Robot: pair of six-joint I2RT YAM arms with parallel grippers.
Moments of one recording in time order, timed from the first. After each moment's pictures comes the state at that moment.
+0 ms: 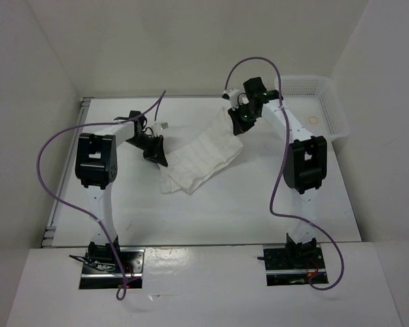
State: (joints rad) left arm -0.06 2.21 1.59 -0.82 0.72 0.17; right arm 0.25 2.09 1.91 -0.89 -0.36 -0.40
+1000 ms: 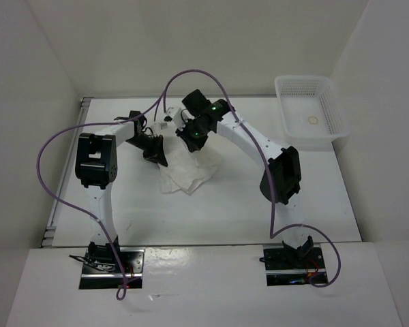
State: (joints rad) left arm -0.06 2.21 1.60 -0.82 0.72 0.15; right arm 0.69 2.13 2.15 -1.03 -0.26 -0.38
